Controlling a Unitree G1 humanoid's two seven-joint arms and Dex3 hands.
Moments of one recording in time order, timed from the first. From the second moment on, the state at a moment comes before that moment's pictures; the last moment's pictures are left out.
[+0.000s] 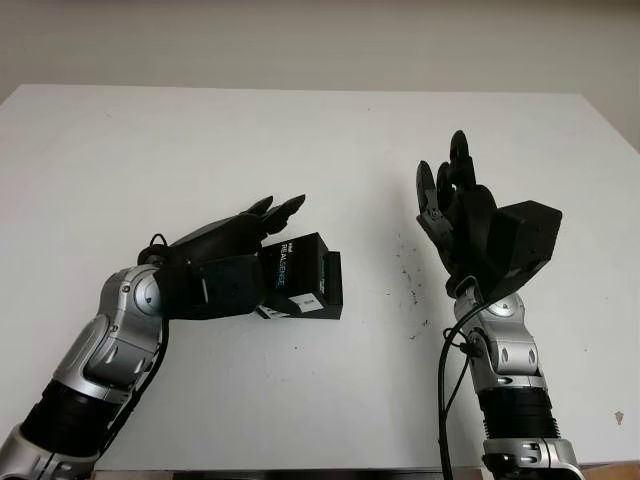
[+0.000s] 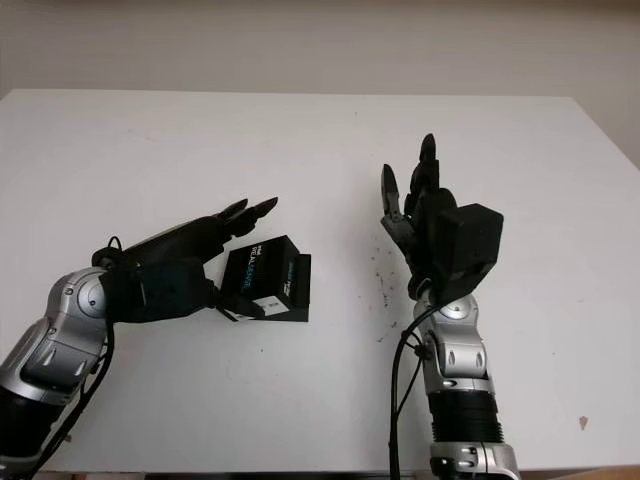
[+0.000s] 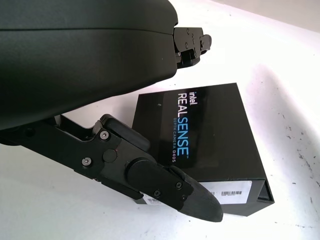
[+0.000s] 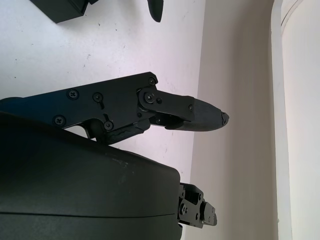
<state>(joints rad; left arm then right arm) -0.39 0.55 -0.24 -0.13 0.44 0.23 -0.55 -0.41 -0.08 -0.13 0.19 0.09 0.08 0.03</state>
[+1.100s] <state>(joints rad) -0.29 0.47 -0.24 -0.12 0.41 0.17 -0.41 -0.41 -0.08 -0.13 0.19 0.09 0.08 0.03</state>
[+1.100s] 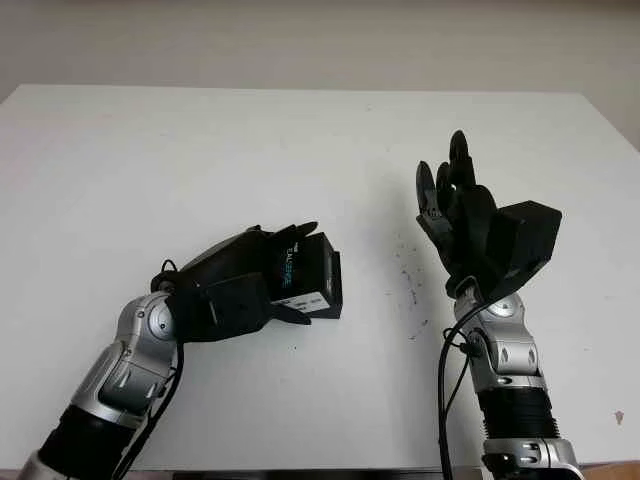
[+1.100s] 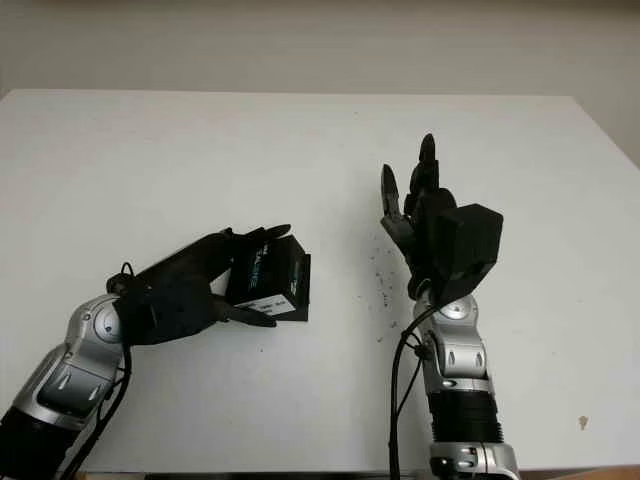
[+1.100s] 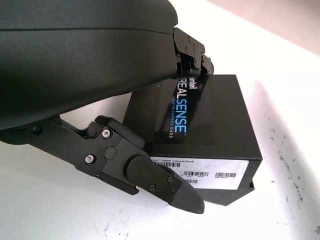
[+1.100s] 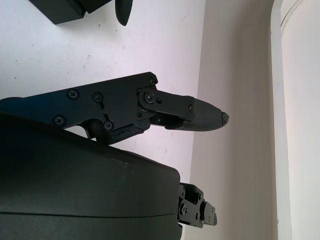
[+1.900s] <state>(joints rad) -0.29 0.46 -0.21 -0.16 0.43 0.21 -0.37 -0.41 -0.08 -0.13 0.19 0.09 0.08 0.02</state>
